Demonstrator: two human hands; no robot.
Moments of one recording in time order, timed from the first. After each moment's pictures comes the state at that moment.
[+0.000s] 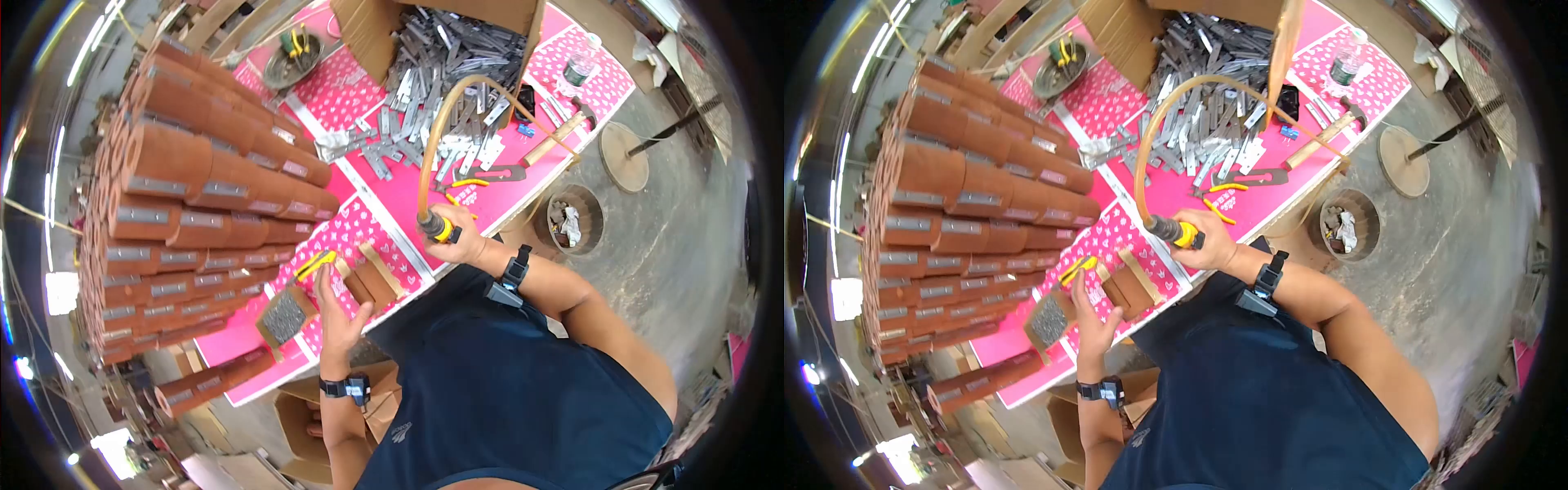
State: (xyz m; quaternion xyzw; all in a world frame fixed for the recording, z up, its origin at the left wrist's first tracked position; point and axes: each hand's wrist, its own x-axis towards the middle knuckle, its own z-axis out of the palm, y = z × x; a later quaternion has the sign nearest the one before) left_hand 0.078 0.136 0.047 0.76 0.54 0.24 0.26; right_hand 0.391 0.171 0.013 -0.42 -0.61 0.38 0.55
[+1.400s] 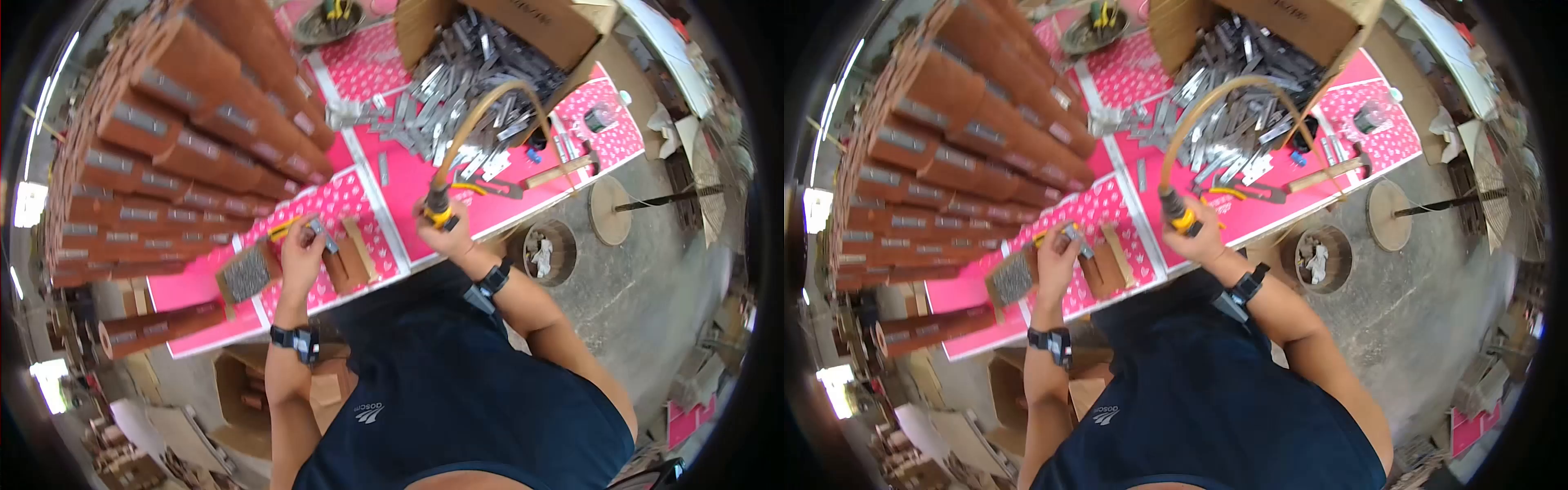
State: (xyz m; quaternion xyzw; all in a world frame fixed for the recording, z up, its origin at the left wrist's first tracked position) left_hand 0.077 0.181 0.005 0.46 0.55 0.45 0.53; right_hand 0.385 0.178 -0.012 -0.42 -0.59 0.40 0.56
